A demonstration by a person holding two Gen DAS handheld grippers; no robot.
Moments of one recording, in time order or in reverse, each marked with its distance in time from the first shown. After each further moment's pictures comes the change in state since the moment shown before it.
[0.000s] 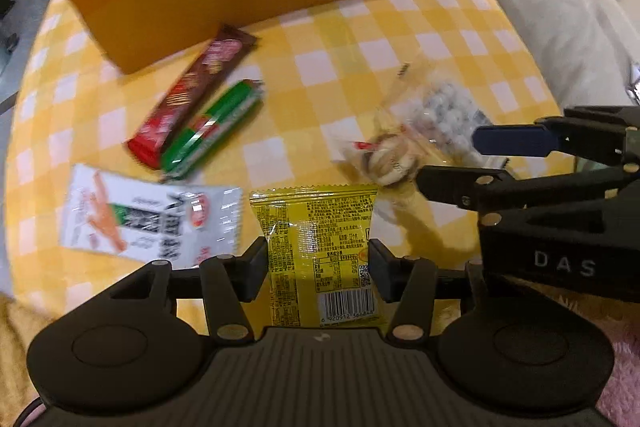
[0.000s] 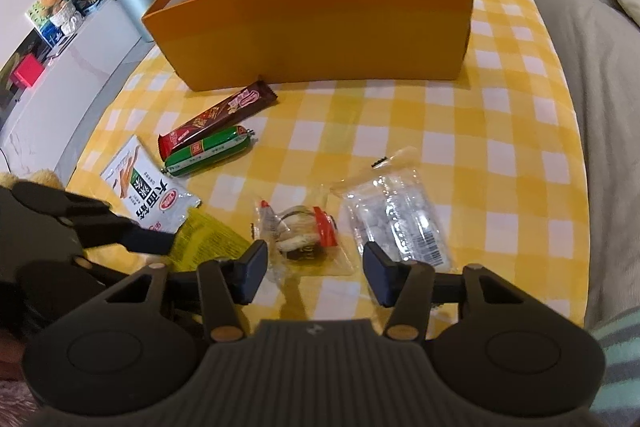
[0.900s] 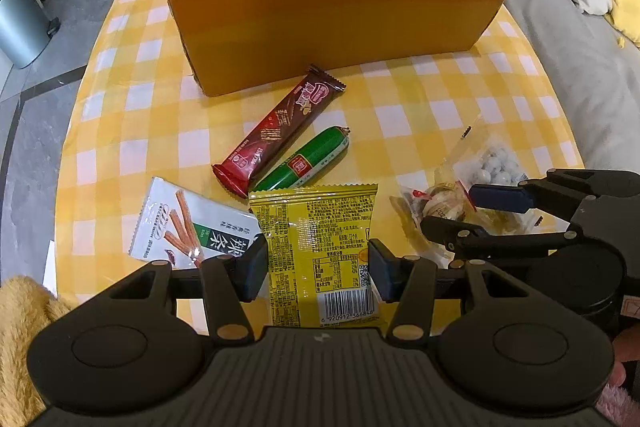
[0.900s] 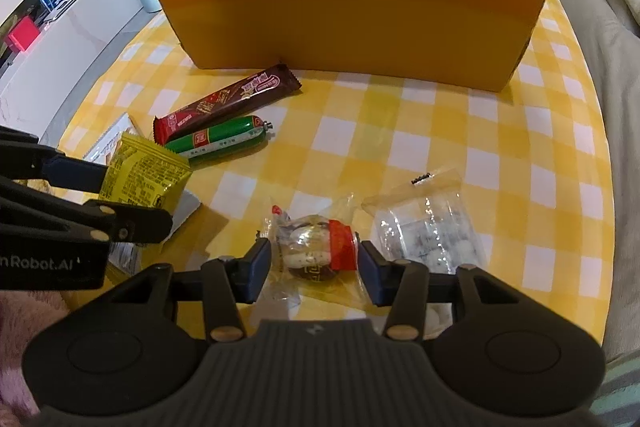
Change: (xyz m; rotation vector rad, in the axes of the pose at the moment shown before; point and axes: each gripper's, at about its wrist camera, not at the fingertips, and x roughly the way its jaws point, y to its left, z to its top) left arm -0.022 0.045 0.011 -0.111 -0.076 0.039; right arm 0.038 0.028 0.017 -0.077 0.038 -0.039
